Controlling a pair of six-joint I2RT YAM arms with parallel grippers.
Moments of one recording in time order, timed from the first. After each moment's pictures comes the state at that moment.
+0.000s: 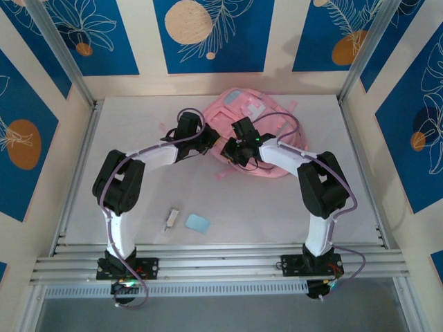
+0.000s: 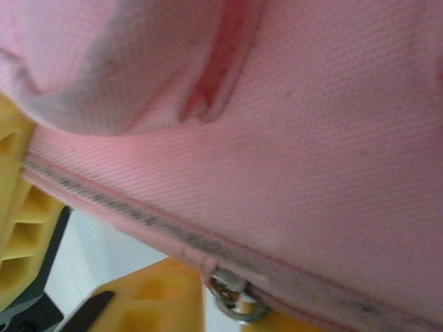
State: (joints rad) left arm -0.49 1.96 1.30 0.09 0.34 -1.22; right arm 0.53 1.87 1.31 -0.39 -0.21 1.04
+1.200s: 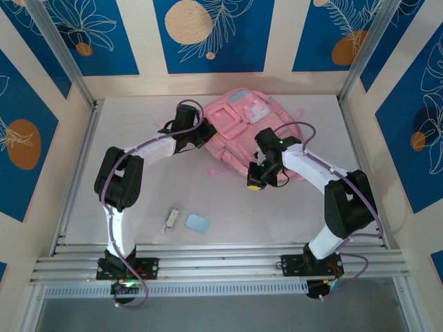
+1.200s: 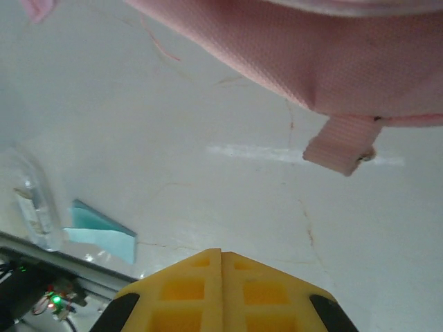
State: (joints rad) left arm -0.44 2.01 1.43 -0.05 0.36 -1.04; right arm 0.44 1.61 1.15 -0.95 -0.41 0.60
